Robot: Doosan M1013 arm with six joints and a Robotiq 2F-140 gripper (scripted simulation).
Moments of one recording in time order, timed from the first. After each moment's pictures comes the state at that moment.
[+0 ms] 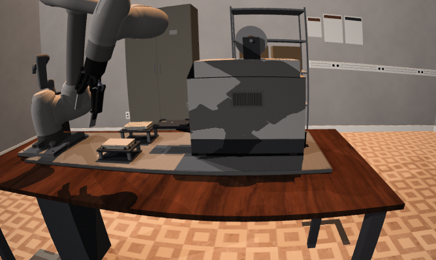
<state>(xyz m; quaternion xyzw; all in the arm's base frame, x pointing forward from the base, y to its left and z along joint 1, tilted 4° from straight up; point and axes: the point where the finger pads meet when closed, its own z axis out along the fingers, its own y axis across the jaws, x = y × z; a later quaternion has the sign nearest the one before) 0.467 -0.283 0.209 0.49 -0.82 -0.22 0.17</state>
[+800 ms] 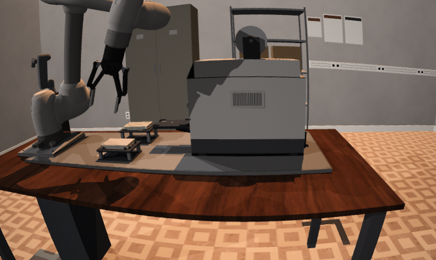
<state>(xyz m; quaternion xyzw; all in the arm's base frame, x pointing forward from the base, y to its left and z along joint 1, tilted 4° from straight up) 0.512 -0.207 0.216 0.74 -0.64 -0.17 0.11</state>
